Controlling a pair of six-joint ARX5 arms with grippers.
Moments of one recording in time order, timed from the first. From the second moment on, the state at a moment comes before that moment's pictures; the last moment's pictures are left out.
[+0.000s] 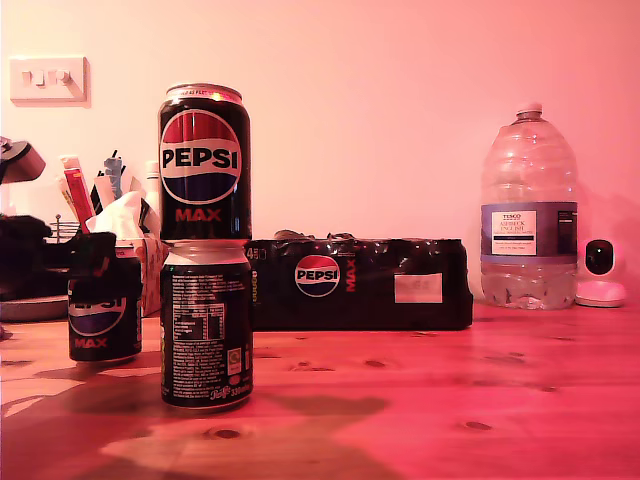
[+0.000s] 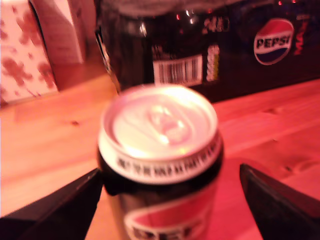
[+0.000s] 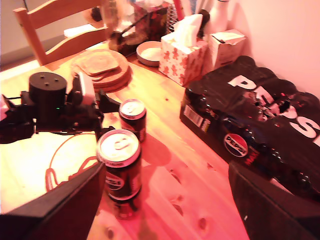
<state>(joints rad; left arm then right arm) -0.11 1.76 0.49 0.96 0.28 0.05 0.77 1.21 1.52 -0.79 0.01 -0.13</state>
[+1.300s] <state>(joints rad) -0.11 1.89 0.56 1.05 0.28 0.06 0.69 1.20 1.48 -0.80 0.01 -0.13</state>
